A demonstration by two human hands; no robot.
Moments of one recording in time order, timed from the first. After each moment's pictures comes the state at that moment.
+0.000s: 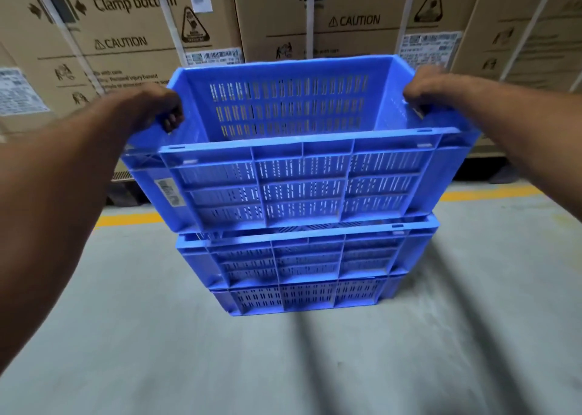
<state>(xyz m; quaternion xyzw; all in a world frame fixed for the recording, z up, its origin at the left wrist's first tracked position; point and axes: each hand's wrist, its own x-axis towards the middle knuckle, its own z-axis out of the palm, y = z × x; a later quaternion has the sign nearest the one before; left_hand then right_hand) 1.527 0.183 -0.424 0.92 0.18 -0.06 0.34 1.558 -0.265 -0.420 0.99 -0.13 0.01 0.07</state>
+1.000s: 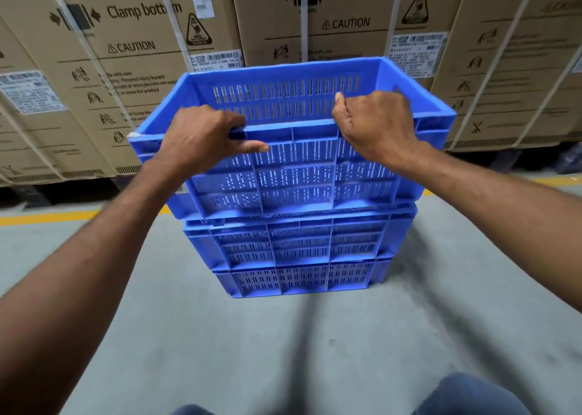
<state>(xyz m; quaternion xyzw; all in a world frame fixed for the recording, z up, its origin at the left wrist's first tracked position) 1.392 0.092 -0.430 0.93 -0.24 0.27 -0.08 1.417 -0.199 -0.445 0.91 0.16 0.38 -0.03</state>
